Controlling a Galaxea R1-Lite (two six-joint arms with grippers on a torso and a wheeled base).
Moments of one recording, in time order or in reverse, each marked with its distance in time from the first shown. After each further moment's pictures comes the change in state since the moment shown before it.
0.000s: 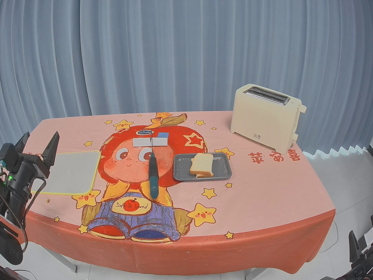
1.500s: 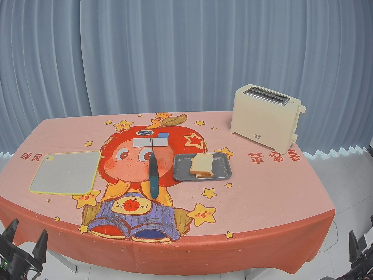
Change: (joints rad) left arm 0.031 -1.069 0.093 1.321 0.000 -0.023; right arm 0.000 0.000 0.000 0.000 0.000 0.000
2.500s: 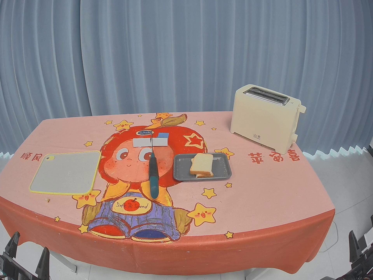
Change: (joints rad) left arm -0.028 -0.353 0.000 0.237 -0.048 -0.009; right arm 0.000 0.000 0.000 0.000 0.000 0.000
